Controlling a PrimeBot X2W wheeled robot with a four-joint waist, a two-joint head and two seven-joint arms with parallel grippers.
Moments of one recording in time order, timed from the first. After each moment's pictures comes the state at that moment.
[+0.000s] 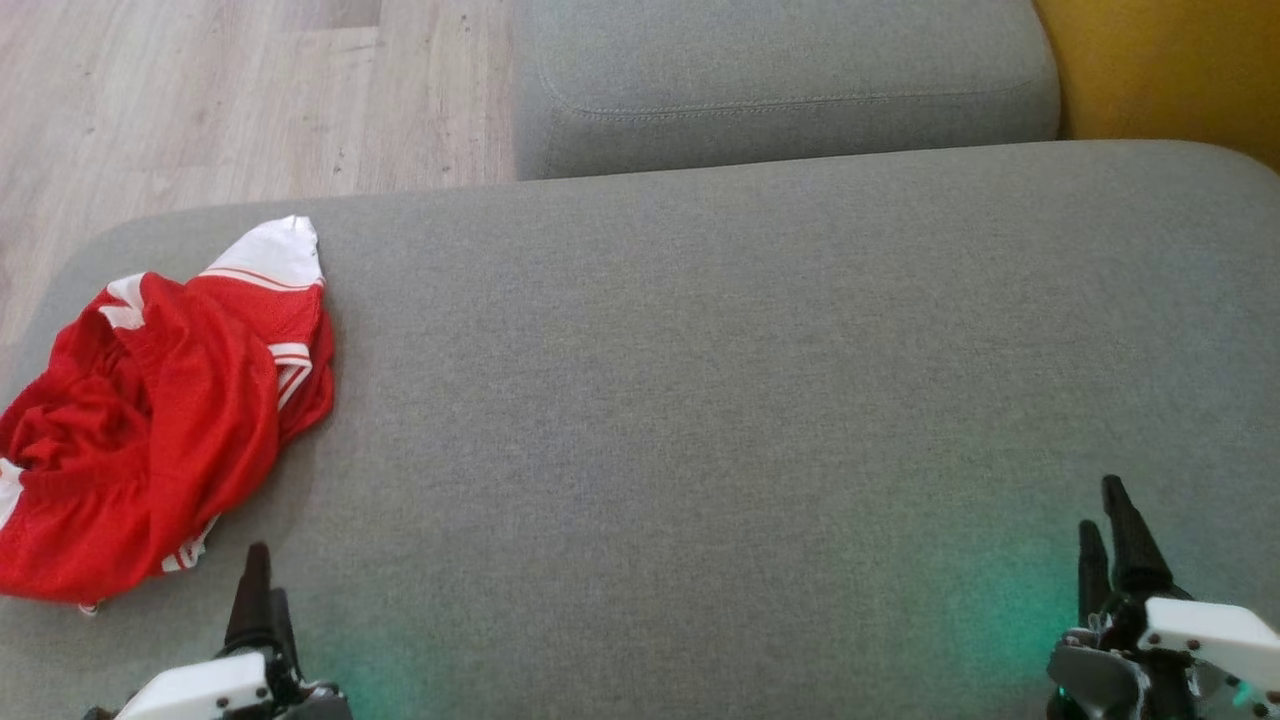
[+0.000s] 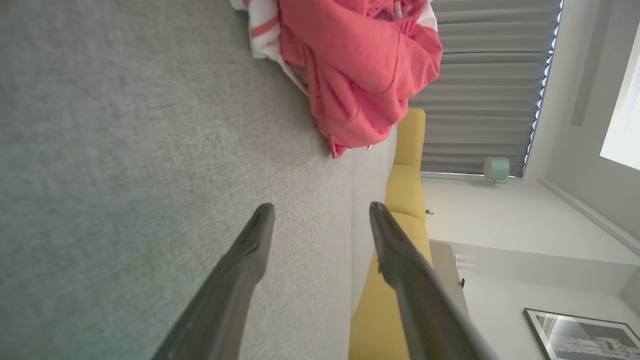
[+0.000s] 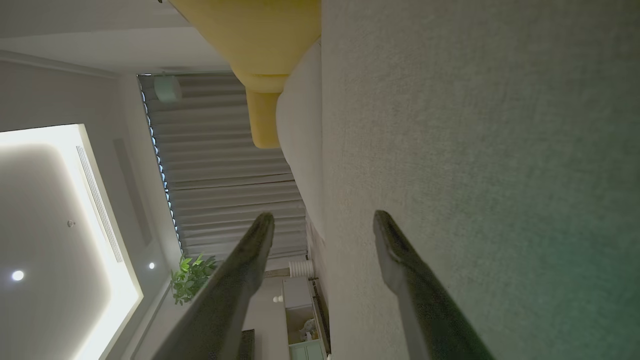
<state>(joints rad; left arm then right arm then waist) 0.01 0.04 0.06 0.35 -1.61 -0.12 0.09 0.01 -0.04 -0.12 0.35 1.61 0.12 0.10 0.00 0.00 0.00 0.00</state>
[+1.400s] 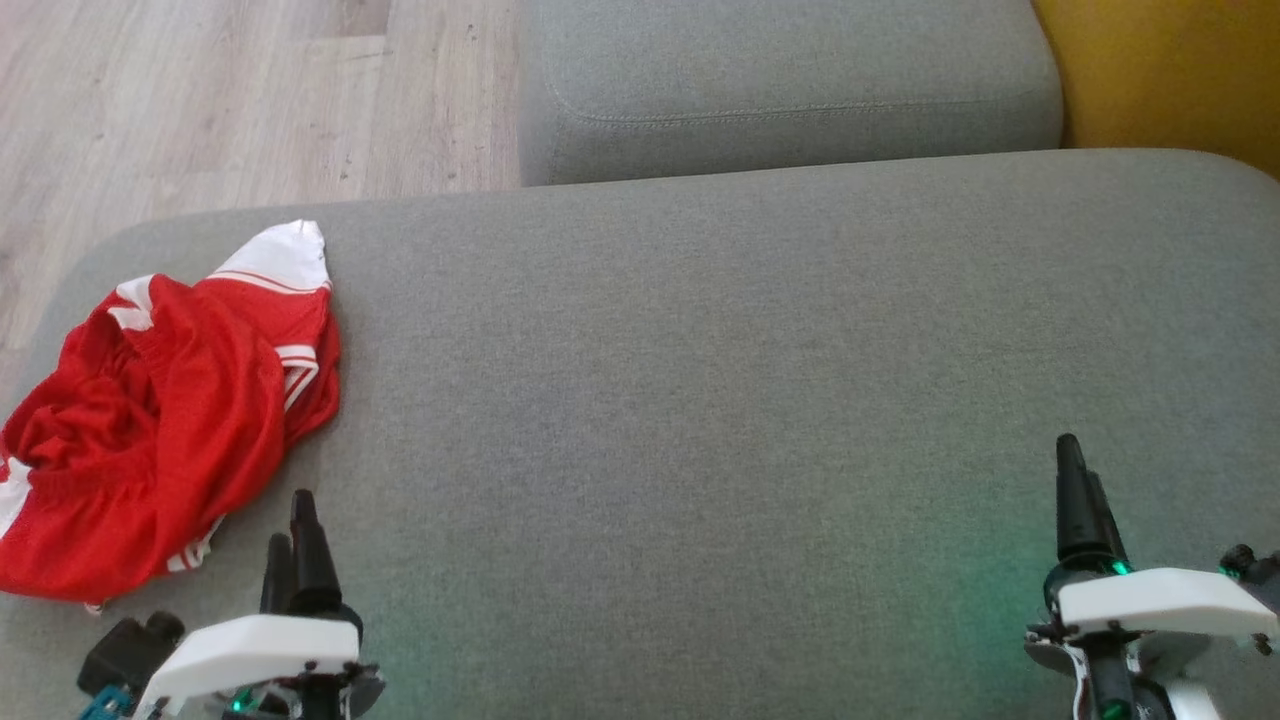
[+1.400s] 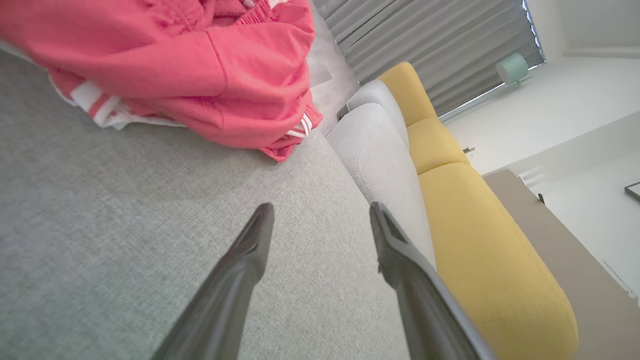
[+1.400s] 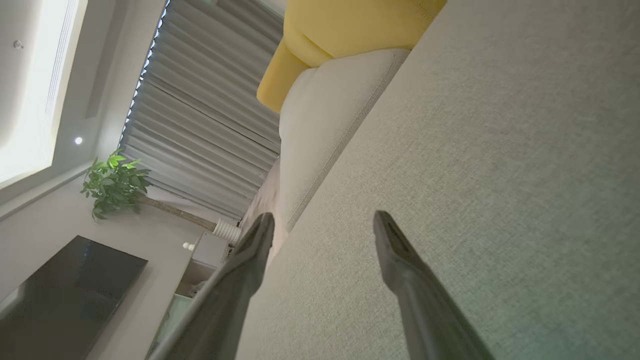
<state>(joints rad) 0.01 0.04 -0.04 0.23 -1.08 -0.03 -0.03 0.01 -0.04 -0.04 0.27 1.02 0.12 -0.02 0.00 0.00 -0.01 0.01</state>
